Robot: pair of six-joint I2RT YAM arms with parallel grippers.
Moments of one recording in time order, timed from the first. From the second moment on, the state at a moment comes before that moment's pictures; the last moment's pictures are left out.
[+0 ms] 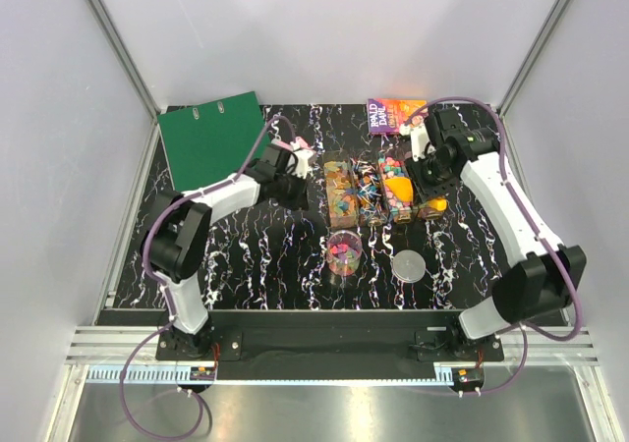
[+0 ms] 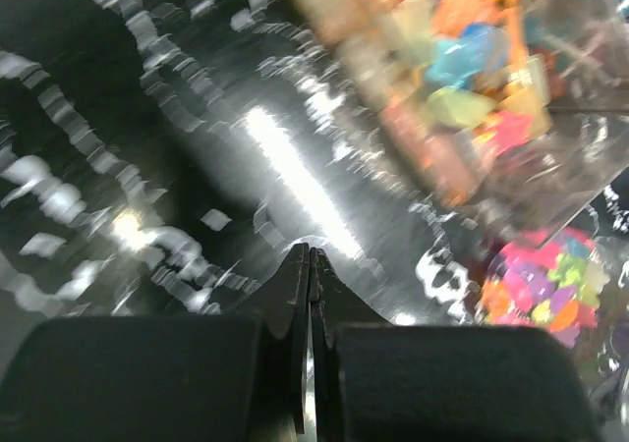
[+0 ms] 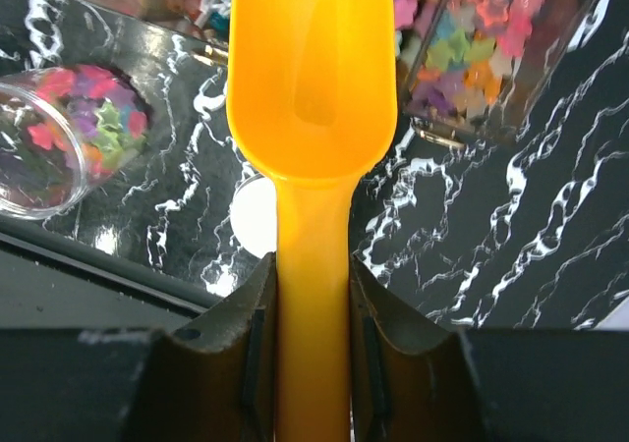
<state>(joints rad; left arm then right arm) -0.45 1.82 1.19 -0.30 0.36 -0.08 0.28 1.48 1.51 -1.16 -0.09 -0.16</state>
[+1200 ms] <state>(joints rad) -0.63 2.05 1.39 -0.25 0.42 -0.18 0.16 1.77 1.64 -1.33 -0.02 -0.16</state>
